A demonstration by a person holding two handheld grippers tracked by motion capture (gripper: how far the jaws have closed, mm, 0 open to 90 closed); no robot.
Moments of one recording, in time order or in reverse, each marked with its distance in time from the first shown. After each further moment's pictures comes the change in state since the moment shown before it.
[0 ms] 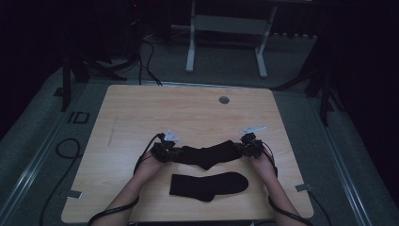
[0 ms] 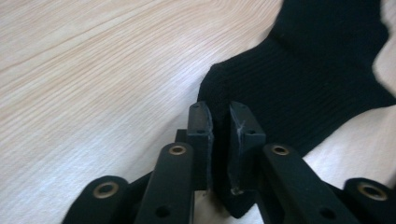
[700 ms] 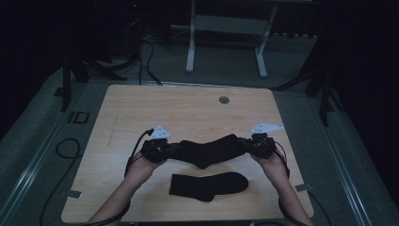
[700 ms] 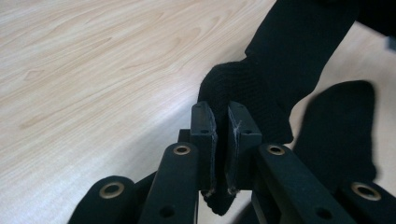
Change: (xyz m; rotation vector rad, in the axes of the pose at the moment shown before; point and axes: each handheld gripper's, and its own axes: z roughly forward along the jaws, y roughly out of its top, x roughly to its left) left arm -0.029 0.018 -0.086 -0.153 -0.030 -0.022; right arm 0.027 0.015 -0.085 -0.186 0.054 -0.085
